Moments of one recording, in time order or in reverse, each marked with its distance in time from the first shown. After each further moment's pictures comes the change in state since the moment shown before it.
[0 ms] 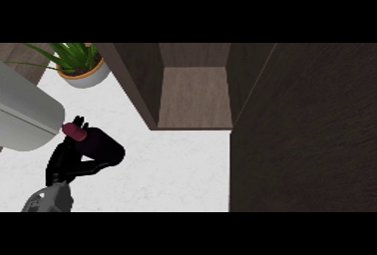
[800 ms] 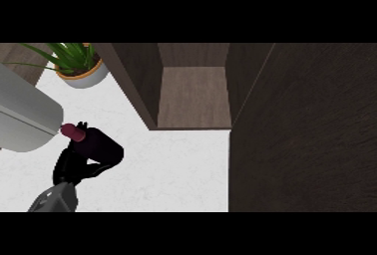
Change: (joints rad) left arm -0.141 0.032 0.060 0.400 0.031 -0.121 -0.232; right arm 0.009 0.005 -0.003 -0.002 0.012 0.006 -0.007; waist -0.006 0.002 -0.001
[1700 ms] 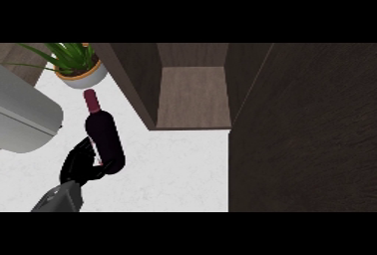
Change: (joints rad) left arm -0.096 0.013 -0.007 0.226 -0.018 -0.090 -0.137; right arm -0.004 -0.004 -0.033 0.035 -0.016 0.026 -0.035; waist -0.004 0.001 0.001
